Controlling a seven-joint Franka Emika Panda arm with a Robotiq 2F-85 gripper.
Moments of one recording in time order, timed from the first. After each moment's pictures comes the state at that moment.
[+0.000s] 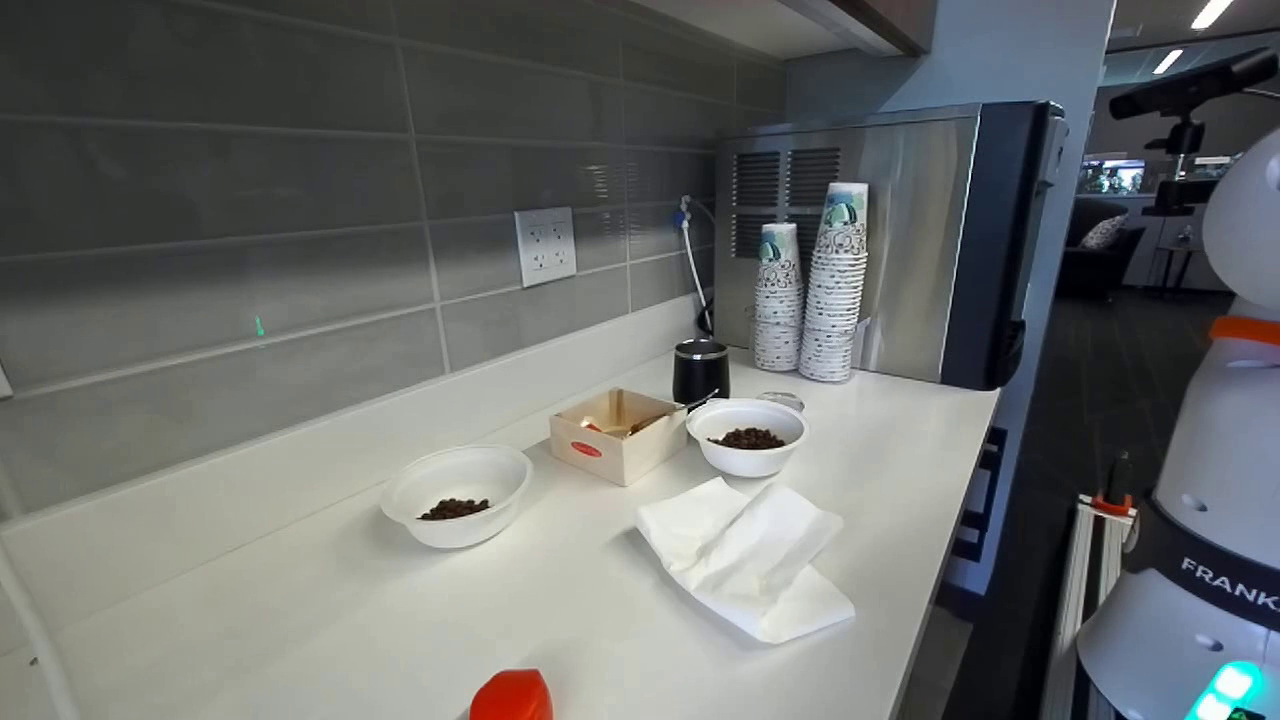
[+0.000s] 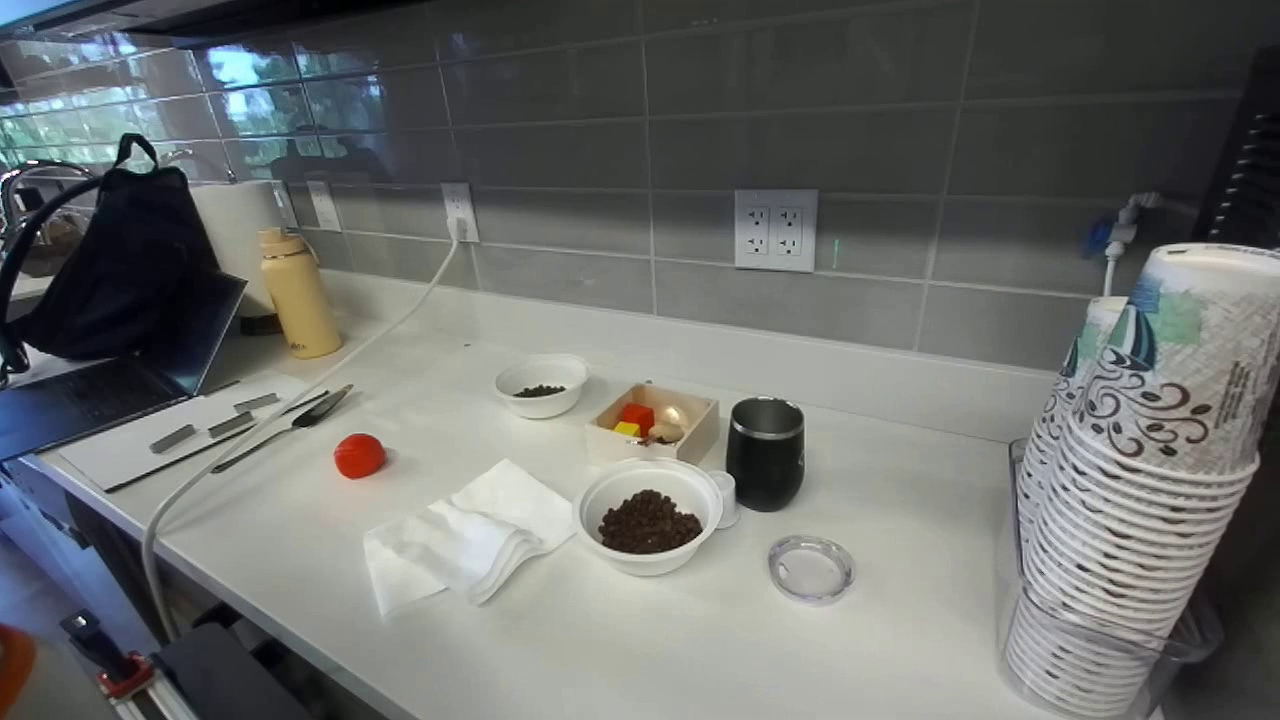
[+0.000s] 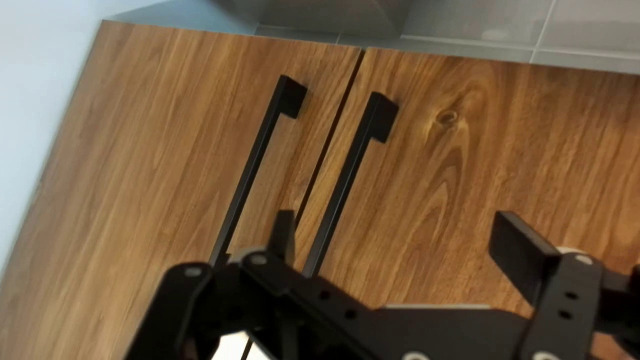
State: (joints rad) arm -0.31 -1.06 -0.13 -2.31 -0.55 2.47 0.04
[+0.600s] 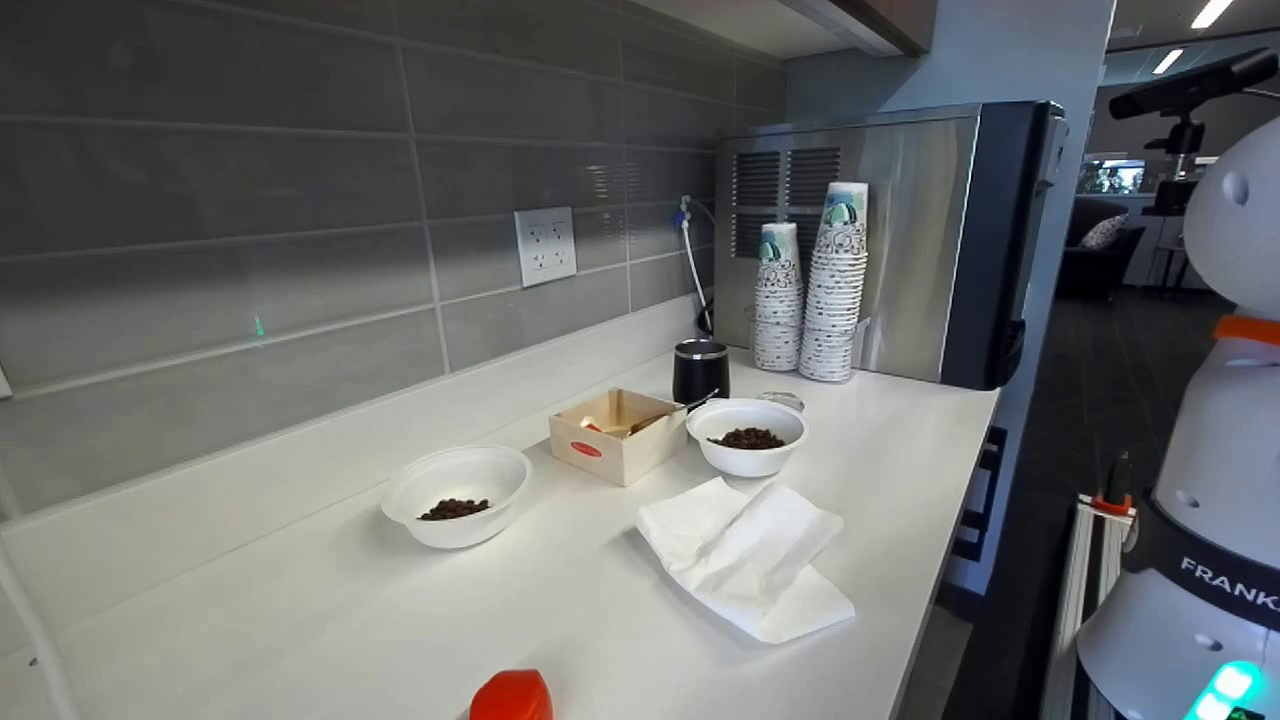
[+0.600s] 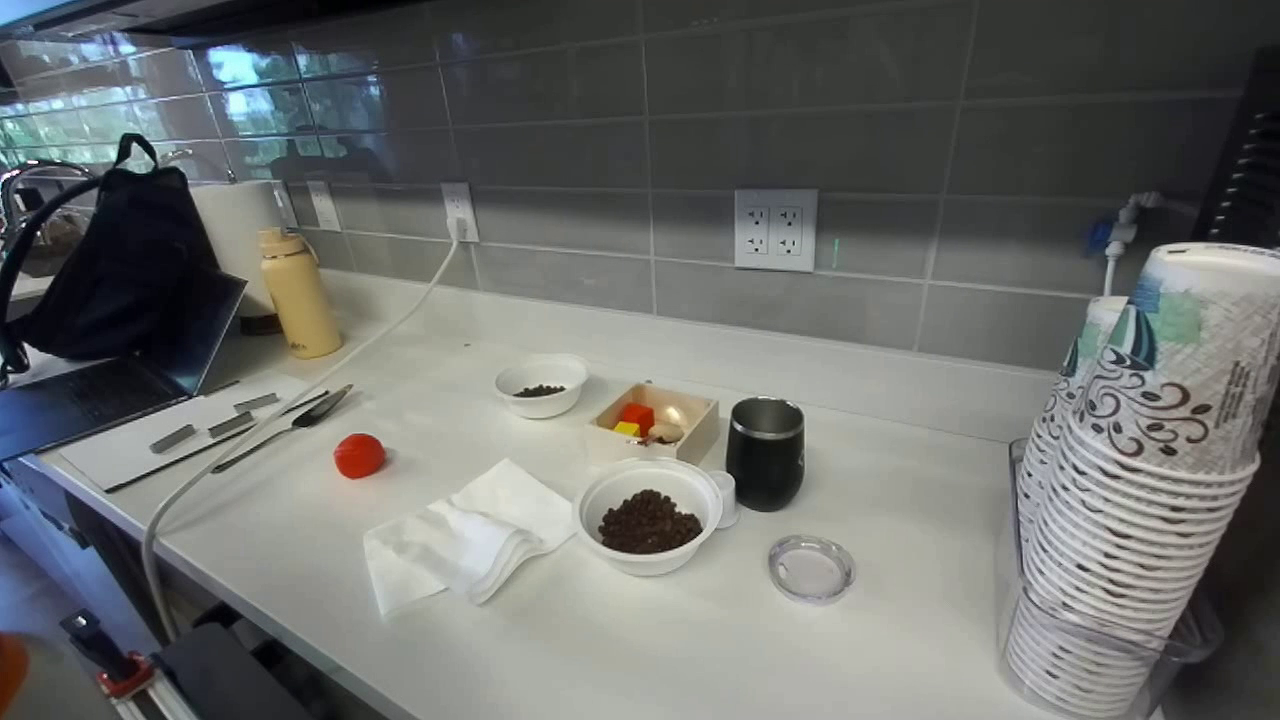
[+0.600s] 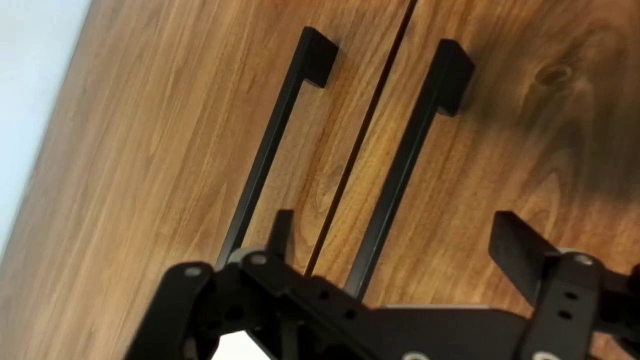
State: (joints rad) arm -0.38 -0.81 -0.16 -2.20 -0.54 2.67 0.04
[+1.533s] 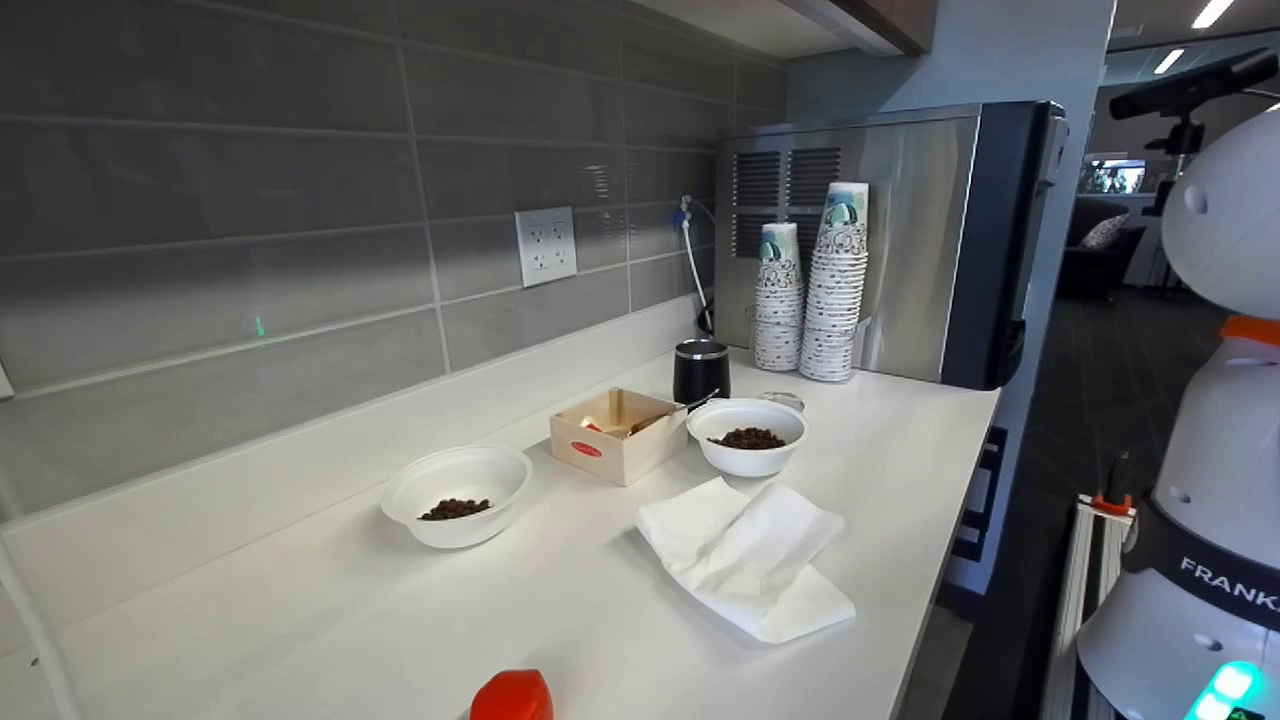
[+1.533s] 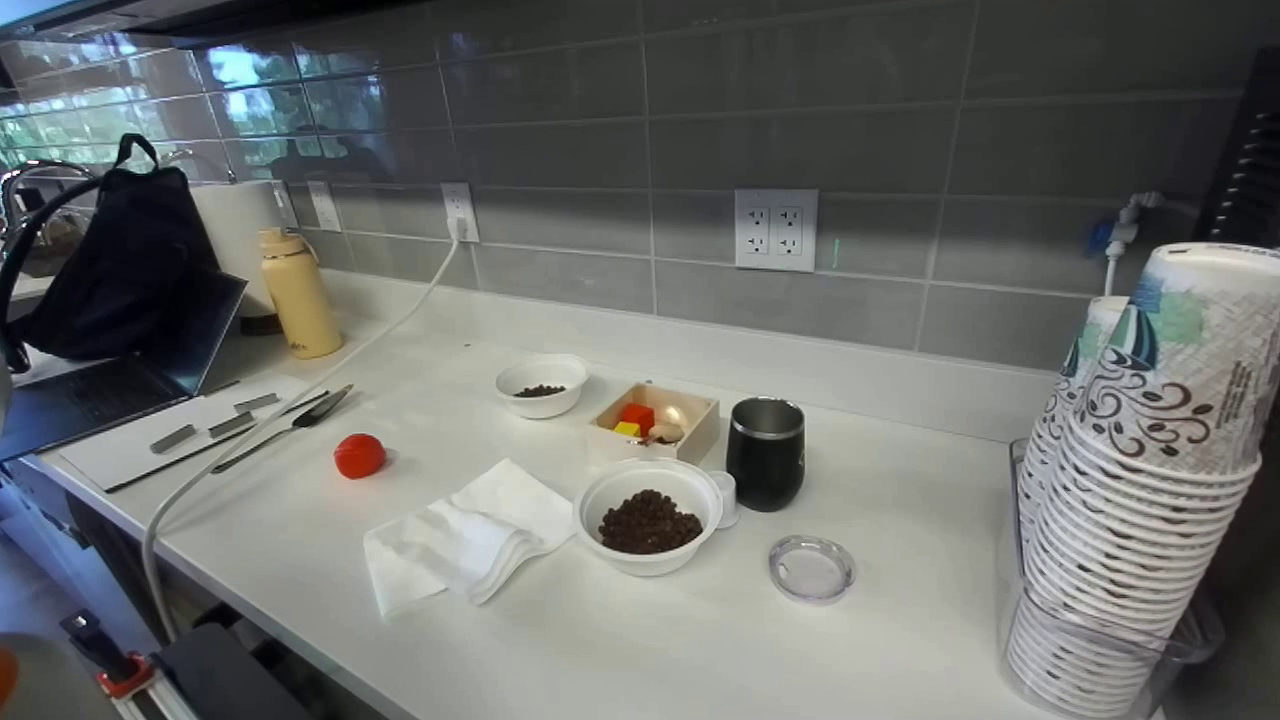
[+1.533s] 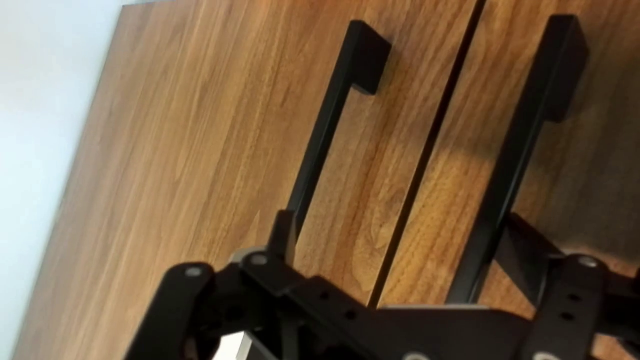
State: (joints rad) arm -0.47 -0.65 -0.16 -2.10 -0.51 2.73 0.07
